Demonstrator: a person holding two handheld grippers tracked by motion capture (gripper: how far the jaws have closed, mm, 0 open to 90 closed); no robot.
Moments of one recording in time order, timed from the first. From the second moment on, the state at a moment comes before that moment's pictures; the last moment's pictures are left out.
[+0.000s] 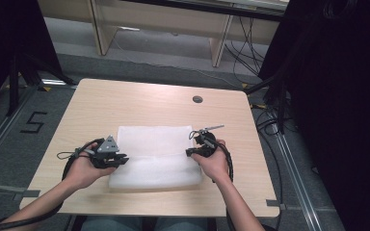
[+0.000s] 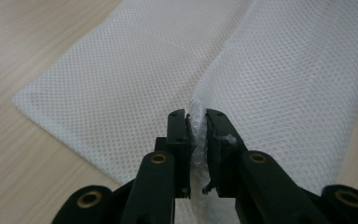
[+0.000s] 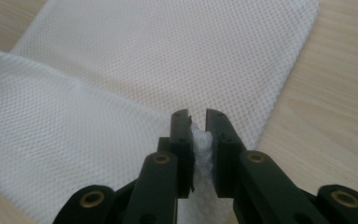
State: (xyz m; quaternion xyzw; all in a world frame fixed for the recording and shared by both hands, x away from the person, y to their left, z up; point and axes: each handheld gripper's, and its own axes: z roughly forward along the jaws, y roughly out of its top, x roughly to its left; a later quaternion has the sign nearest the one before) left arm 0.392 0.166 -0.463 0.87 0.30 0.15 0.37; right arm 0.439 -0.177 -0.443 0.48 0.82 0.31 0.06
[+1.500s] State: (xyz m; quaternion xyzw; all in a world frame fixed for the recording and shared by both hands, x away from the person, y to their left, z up) left arm 0.368 0.161 -0.409 0.85 0.29 0.04 0.43; right arm 0.346 -0.196 -0.450 0.42 0.86 0.28 0.01
